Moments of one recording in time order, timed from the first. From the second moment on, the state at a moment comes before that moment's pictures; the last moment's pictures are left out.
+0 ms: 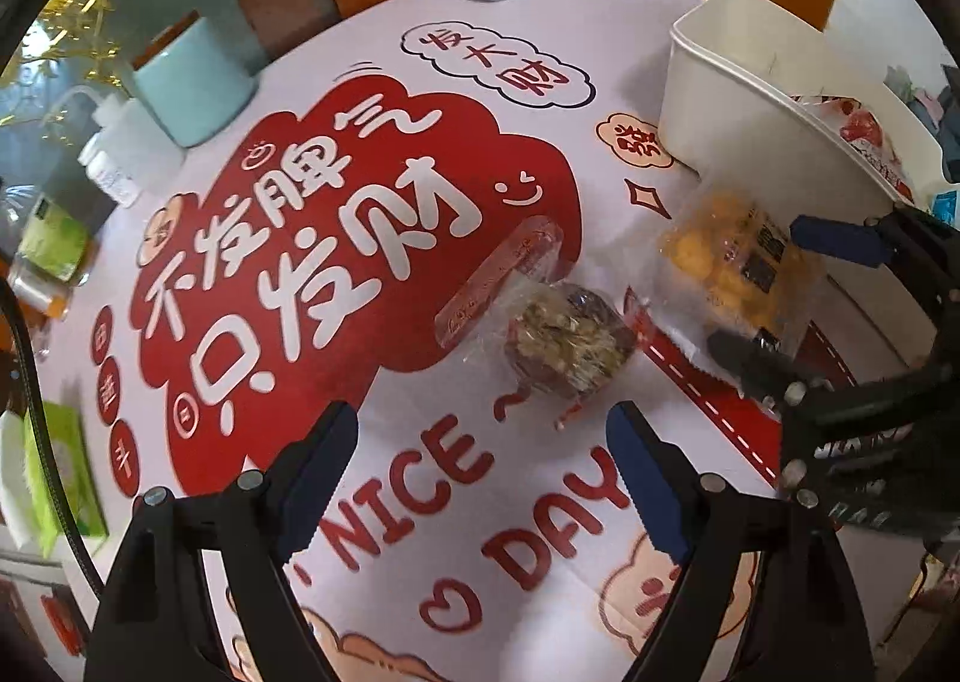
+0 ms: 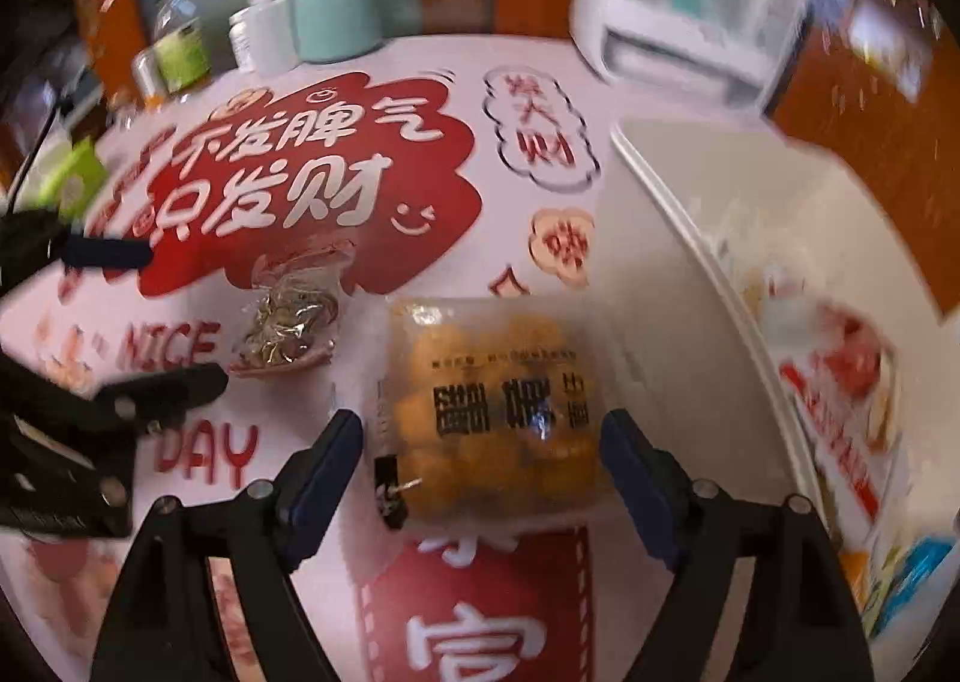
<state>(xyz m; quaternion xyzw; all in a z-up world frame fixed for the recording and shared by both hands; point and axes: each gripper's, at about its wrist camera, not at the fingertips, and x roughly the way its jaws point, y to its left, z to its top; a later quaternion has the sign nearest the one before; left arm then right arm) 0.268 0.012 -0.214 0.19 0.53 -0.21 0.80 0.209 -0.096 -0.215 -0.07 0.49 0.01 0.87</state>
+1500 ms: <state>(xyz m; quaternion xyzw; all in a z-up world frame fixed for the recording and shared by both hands) 0.299 -0.020 -0.250 -0.01 0.62 -0.07 0.78 0.153 -0.123 -0.203 -0.01 0.50 0.01 0.87</state>
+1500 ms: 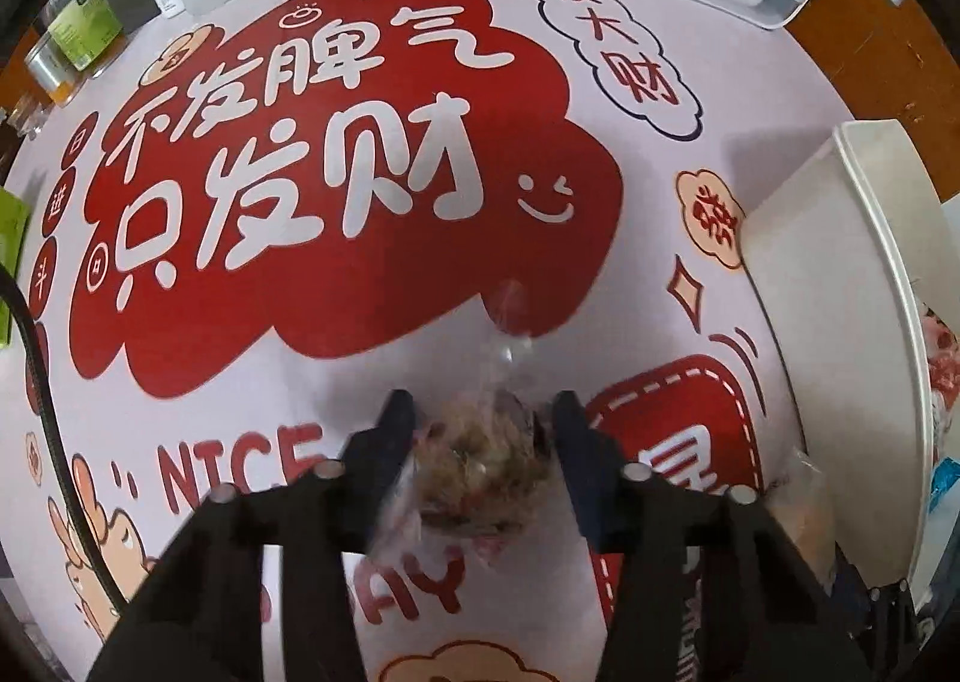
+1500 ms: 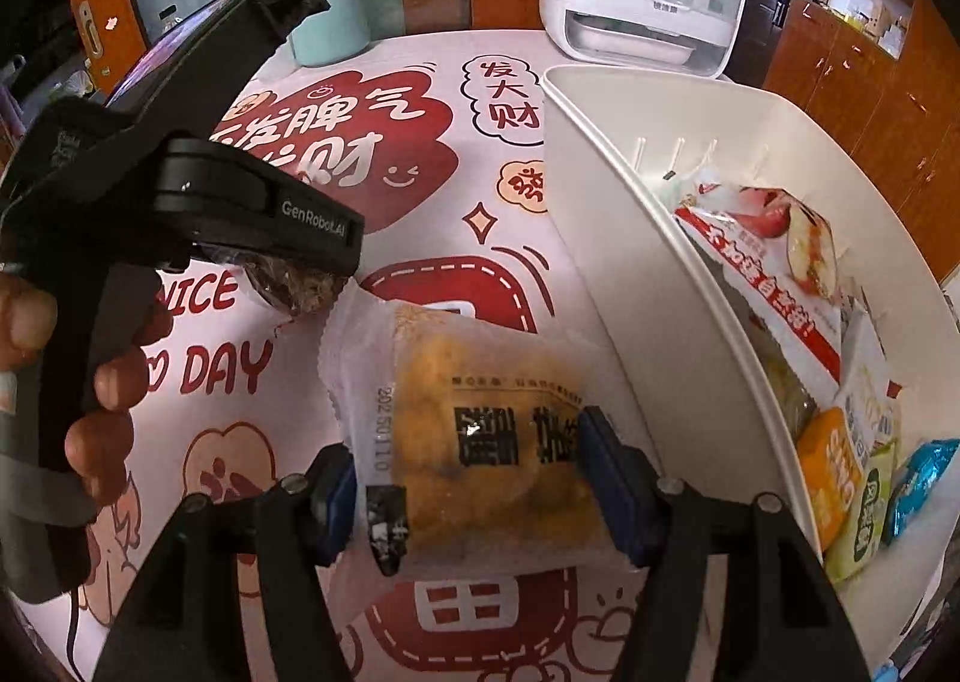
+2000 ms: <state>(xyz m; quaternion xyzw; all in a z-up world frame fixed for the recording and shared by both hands) 0.191 0.017 -0.201 0.00 0.60 -0.05 0.80 0.111 -0.126 -0.158 0.01 0.47 0.07 0.88</state>
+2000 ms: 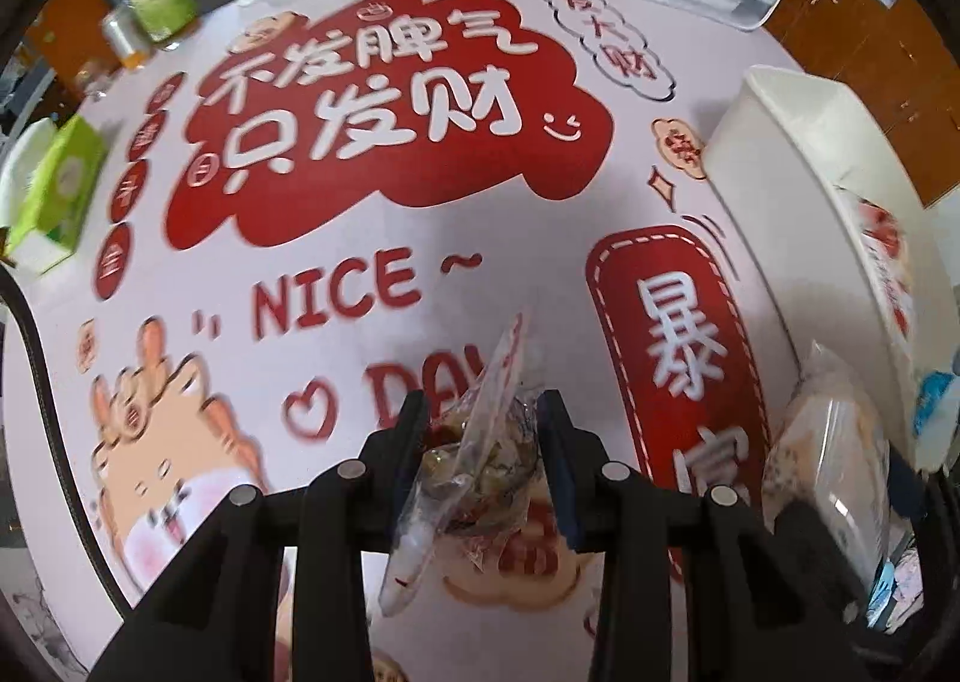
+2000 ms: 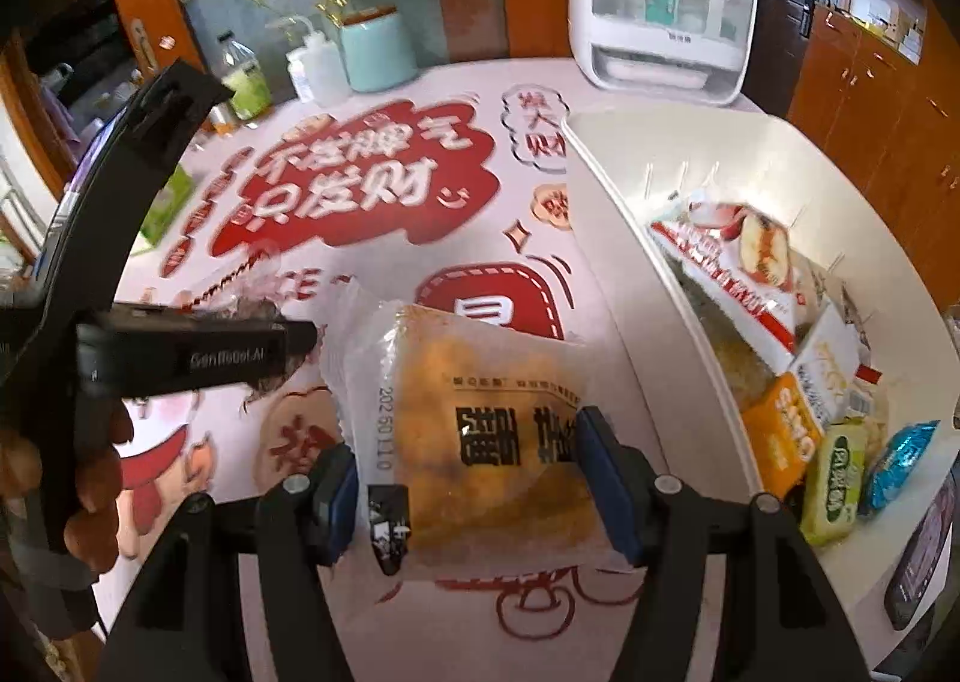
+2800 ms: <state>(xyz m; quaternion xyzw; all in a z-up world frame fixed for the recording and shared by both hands) 0.187 -0.164 -0.055 0.07 0.45 -0.18 0.87 0.062 -0.237 -0.042 0.04 0.31 -0.02 0.95</state>
